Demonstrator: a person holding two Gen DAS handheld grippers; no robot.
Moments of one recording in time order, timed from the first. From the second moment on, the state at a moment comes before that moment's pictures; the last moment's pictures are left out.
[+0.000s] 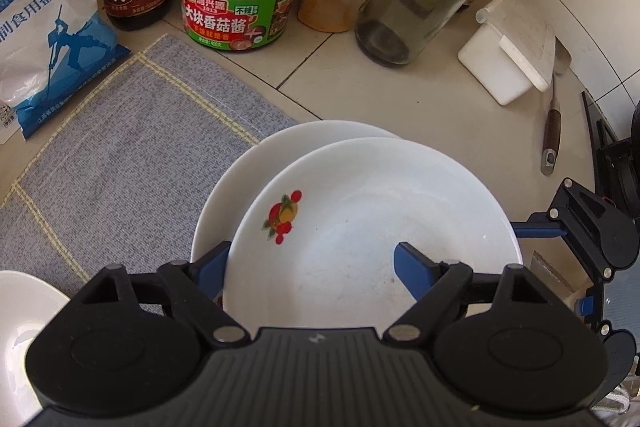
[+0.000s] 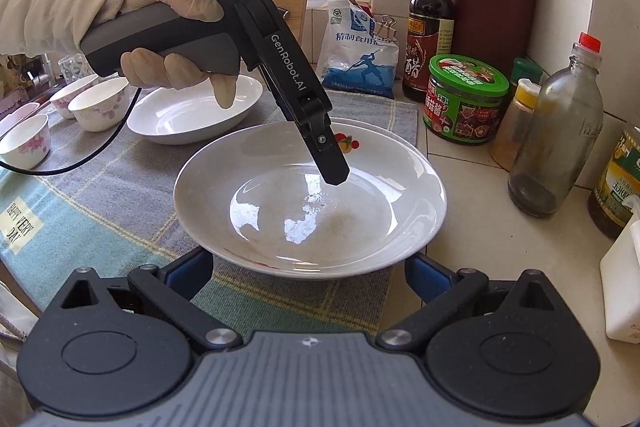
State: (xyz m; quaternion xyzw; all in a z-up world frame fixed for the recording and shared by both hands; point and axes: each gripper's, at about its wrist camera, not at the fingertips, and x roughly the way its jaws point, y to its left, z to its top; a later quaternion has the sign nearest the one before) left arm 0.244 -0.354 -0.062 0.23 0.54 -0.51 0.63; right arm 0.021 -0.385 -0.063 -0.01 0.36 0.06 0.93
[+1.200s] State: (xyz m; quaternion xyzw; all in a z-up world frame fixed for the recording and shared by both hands) left arm 0.187 -0.269 -0.016 0.18 0.40 -0.46 0.77; right arm 0.016 -0.369 -0.044 -0.02 0.36 0.01 0.93
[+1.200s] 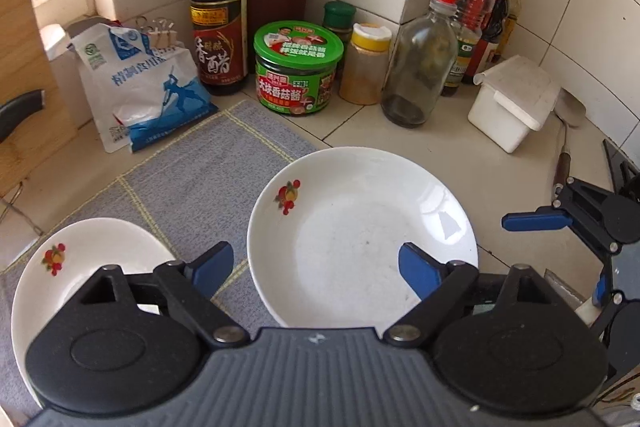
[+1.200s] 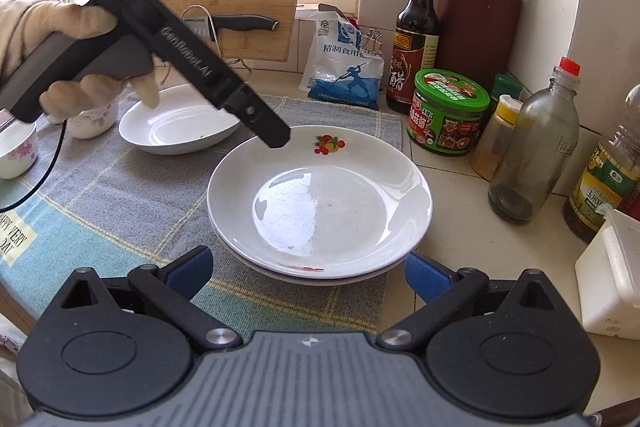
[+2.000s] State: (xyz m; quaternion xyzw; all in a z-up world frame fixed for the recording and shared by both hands) left arm 0.168 -0.120 -0.090 0.13 0.40 -0.26 0.87; right arm 0.069 -0.286 -0.035 -0.01 0.38 0.01 0.92
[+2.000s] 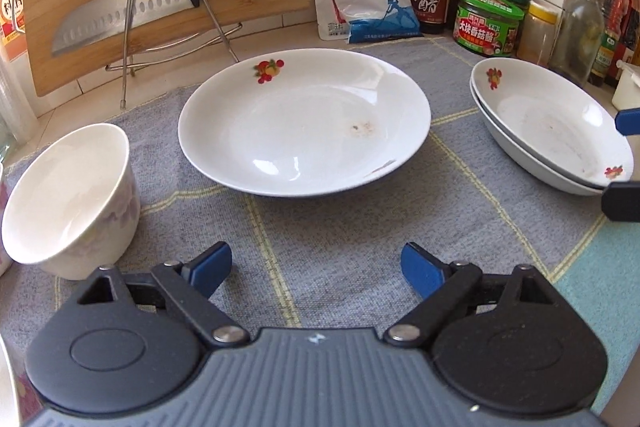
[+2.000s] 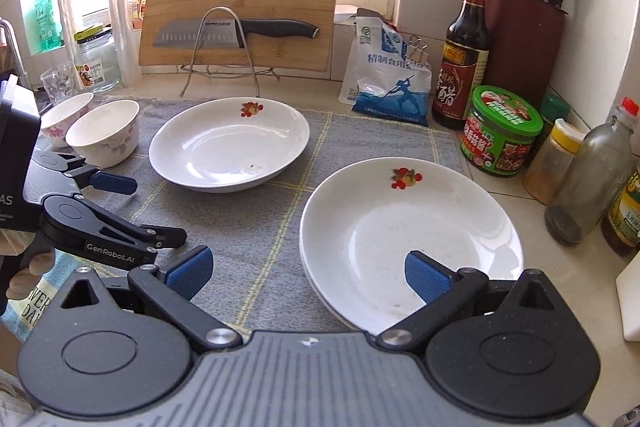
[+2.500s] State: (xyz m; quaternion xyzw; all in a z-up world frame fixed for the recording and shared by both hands) left arm 0.194 -0.139 -0.098 0.11 0.39 -0.23 0.88; right arm 0.183 -0.309 -0.032 -0.04 0.42 0.15 0.90
